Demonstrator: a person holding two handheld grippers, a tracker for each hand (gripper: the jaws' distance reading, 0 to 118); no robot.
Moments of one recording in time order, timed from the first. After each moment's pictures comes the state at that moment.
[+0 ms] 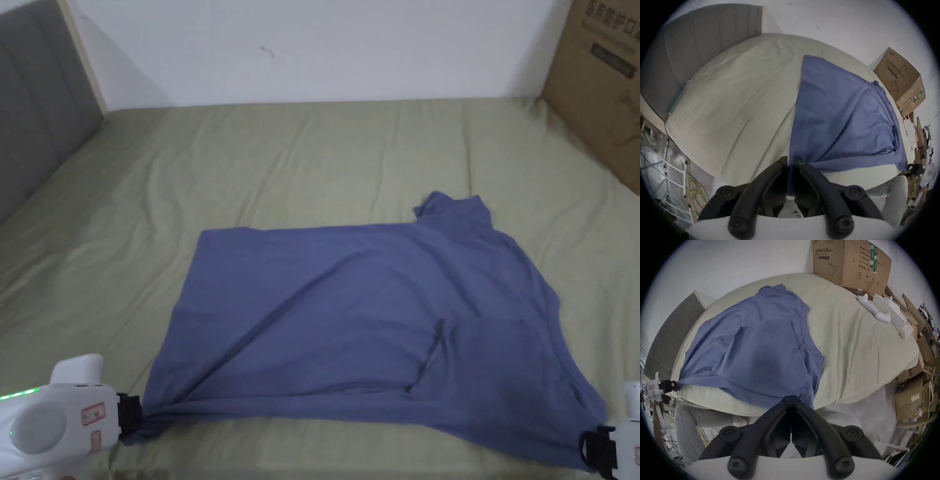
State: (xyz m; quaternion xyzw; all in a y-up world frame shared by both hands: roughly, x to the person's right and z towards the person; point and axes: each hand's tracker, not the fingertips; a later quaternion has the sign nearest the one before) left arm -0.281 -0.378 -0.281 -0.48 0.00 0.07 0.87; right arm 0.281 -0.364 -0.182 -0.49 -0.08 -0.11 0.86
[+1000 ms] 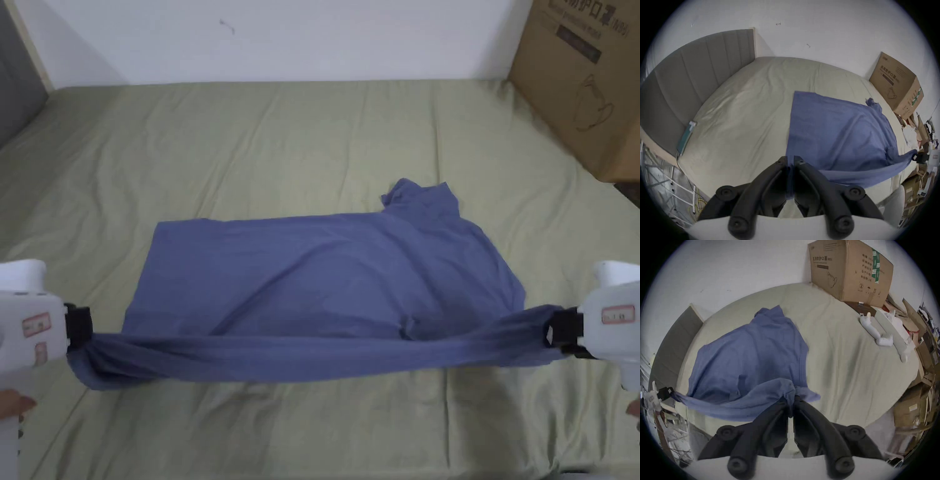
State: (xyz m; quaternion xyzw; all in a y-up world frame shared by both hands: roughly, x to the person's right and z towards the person) left arm -0.250 -0.293 -0.364 -0.42 0.00 0.03 0.91; right arm 0.325 -0.305 -0.300 -0.48 -0.09 -0.13 0.86
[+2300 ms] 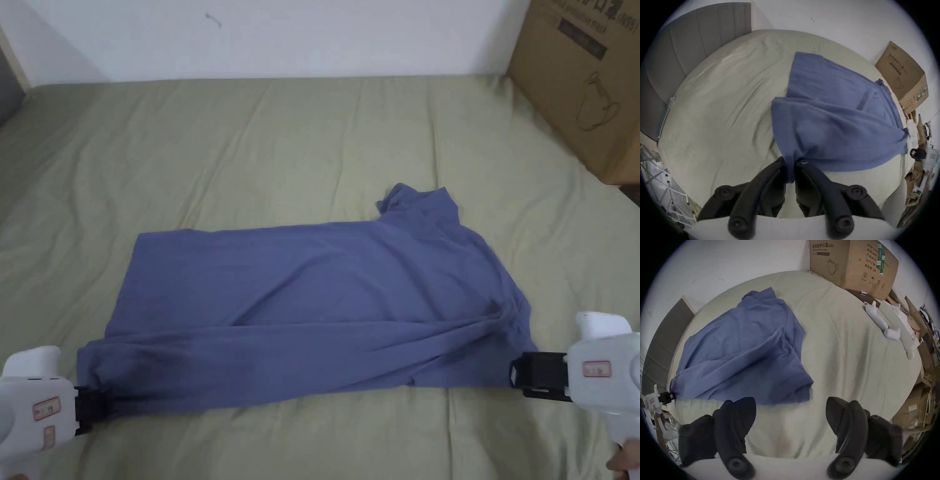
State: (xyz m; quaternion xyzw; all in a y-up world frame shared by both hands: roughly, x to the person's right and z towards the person) left arm -0.257 -0.391 -0.378 -0.51 -0.03 0.08 0.86; right arm 0.331 -0.363 -0.311 -0.51 -0.10 -0.12 0.85
